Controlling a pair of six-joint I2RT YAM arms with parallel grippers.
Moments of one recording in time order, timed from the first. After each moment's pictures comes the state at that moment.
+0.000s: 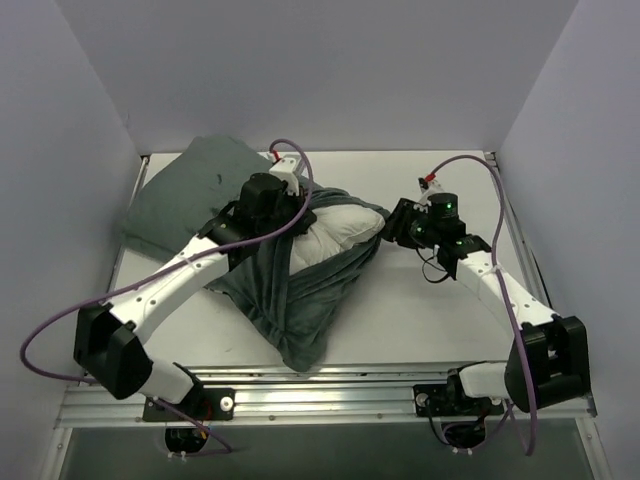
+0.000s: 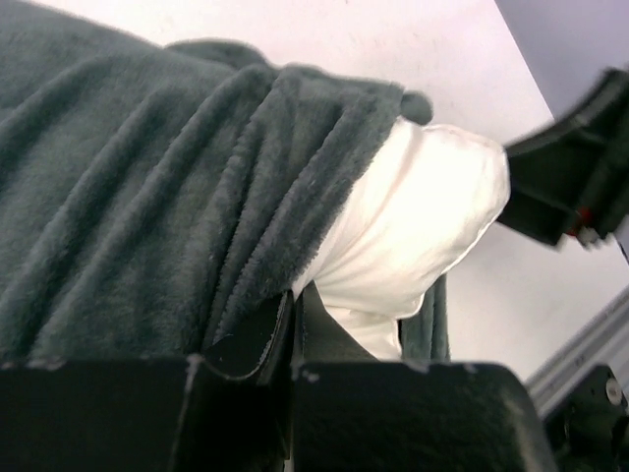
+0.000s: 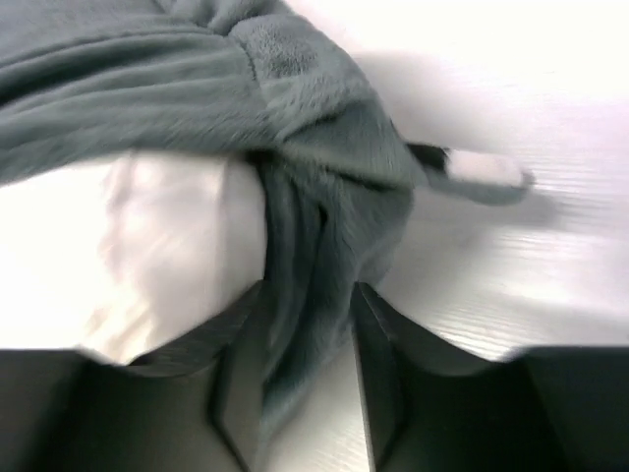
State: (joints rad) left arm -0.65 1.41 1.25 -0.29 0.02 -0.41; right arm 0.23 1.33 0.86 -0.10 -0.32 0.55
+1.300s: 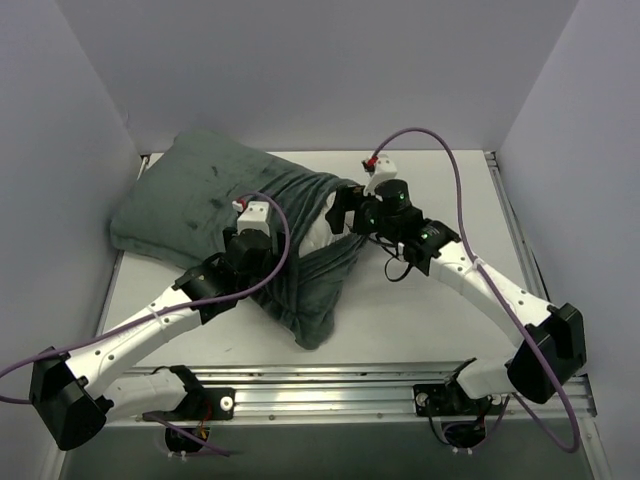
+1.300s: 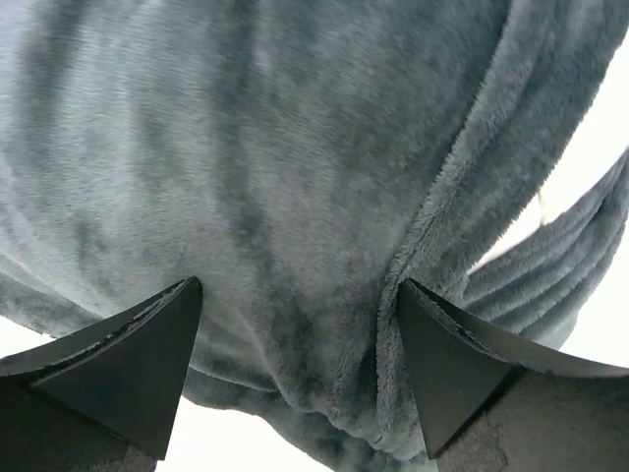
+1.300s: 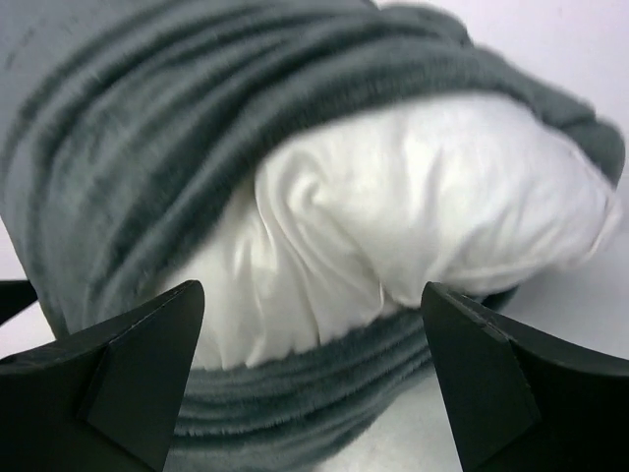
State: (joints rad) left arm -0.81 1.12 0.94 -0.40 -0.52 -0.47; right arm 0.61 1.35 1.10 -0.19 0.06 0.40
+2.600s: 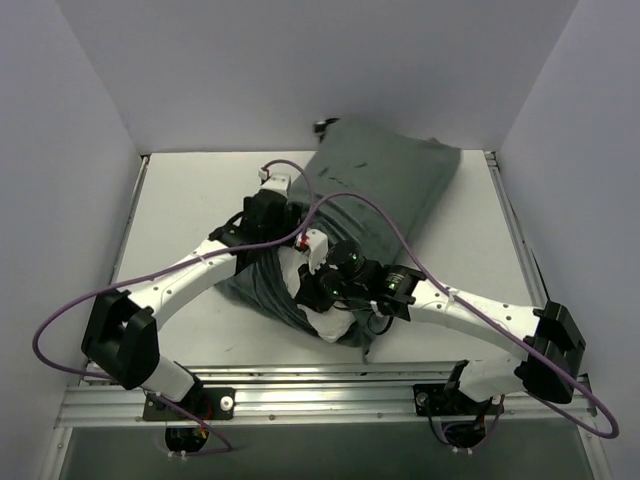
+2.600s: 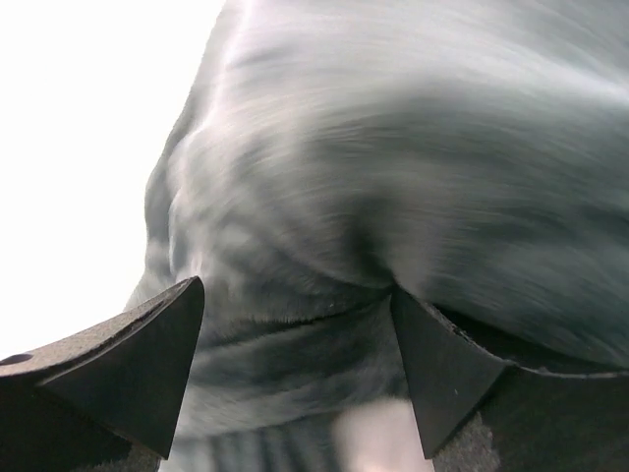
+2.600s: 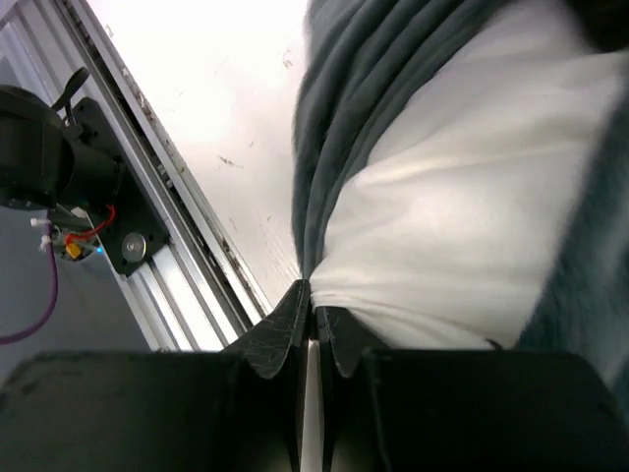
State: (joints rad) left arm -0.64 1.48 1.12 -0.34 -0.37 -0.30; right arm 1.02 1.32 0.98 -0.24 -0.16 0.29
